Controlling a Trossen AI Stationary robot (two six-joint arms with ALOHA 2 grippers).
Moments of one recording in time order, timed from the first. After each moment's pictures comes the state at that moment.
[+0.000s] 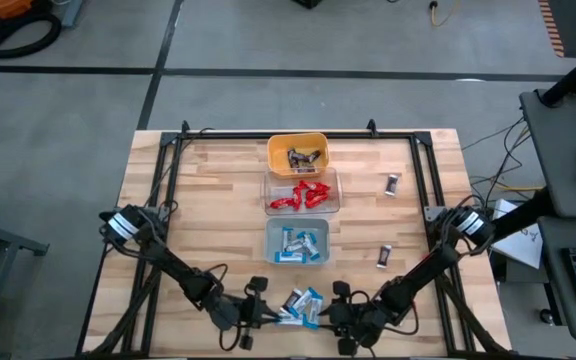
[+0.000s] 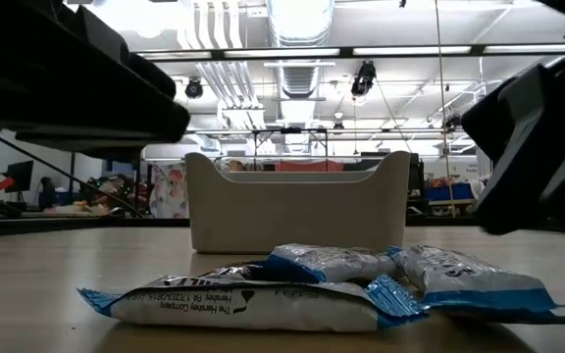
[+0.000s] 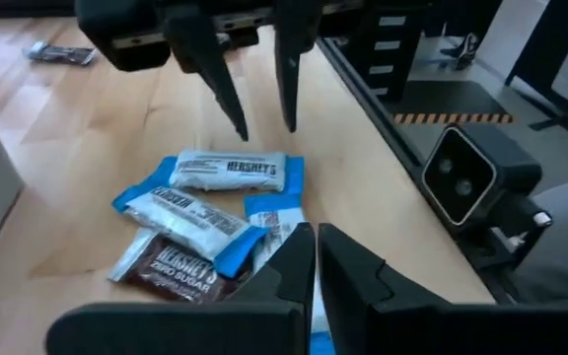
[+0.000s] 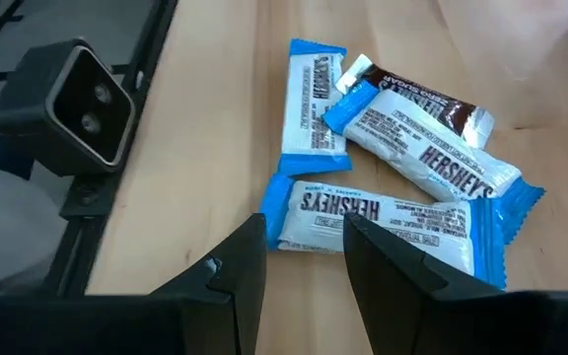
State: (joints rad) left arm -0.72 1.95 0.84 0.70 -0.46 -0.27; right arm 0.77 1.97 0.99 0.24 0.47 0.58
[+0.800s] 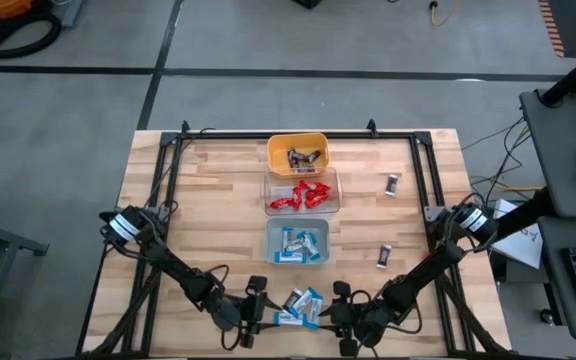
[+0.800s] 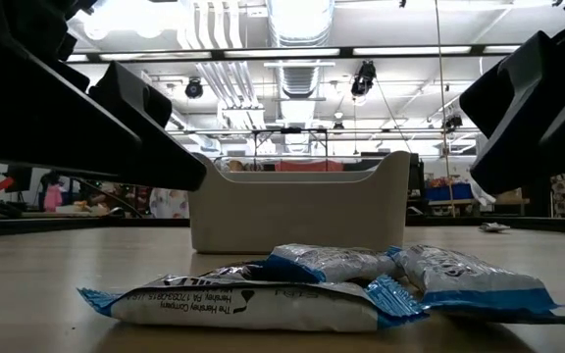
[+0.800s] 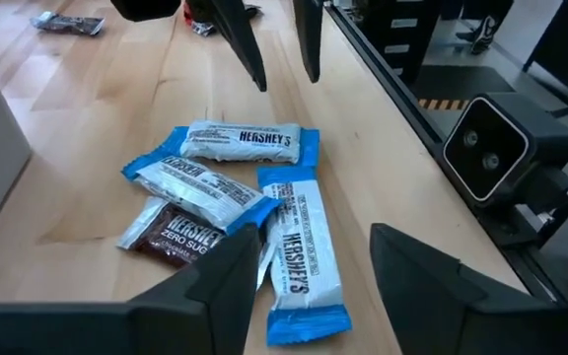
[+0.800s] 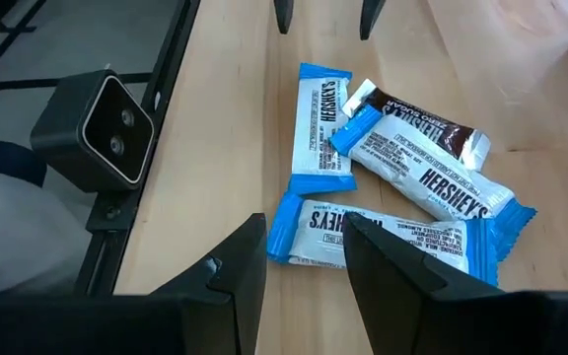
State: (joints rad) left arm -0.73 1.96 0.84 0.66 -0.47 -0.31; right arm 0.77 1.93 0.99 0.24 0.47 0.57
